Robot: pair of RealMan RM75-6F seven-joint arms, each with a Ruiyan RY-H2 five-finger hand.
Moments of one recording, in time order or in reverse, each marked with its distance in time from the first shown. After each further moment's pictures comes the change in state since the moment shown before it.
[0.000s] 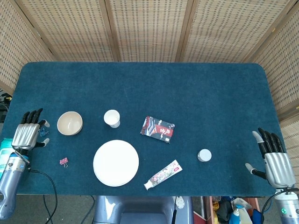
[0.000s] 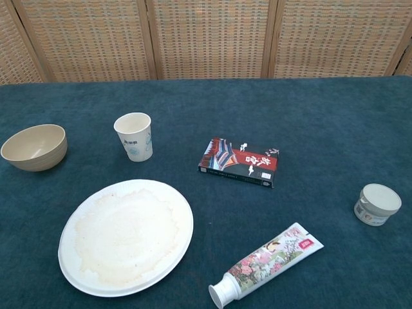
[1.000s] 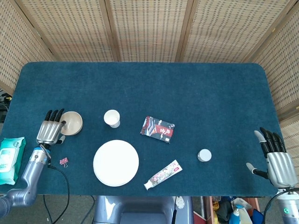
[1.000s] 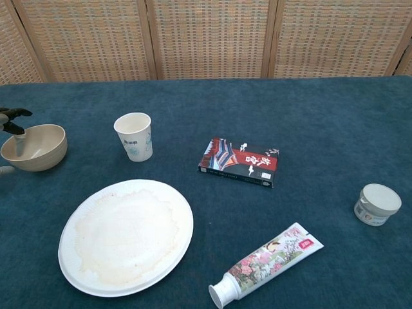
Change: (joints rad) left arm -0.129 -0.178 0.015 0.128 -0.088 -0.087 0.208; right arm -0.001 0.012 0.003 0.005 0.001 0.001 0.060
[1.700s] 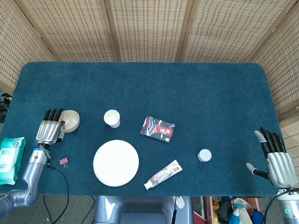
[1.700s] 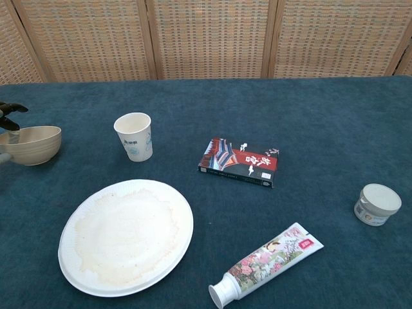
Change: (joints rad) left arm 0.008 0.002 0.007 0.001 0.022 0.060 -0.027; right arm 0.000 0.003 -0.001 0.001 -0.006 0.003 0.014
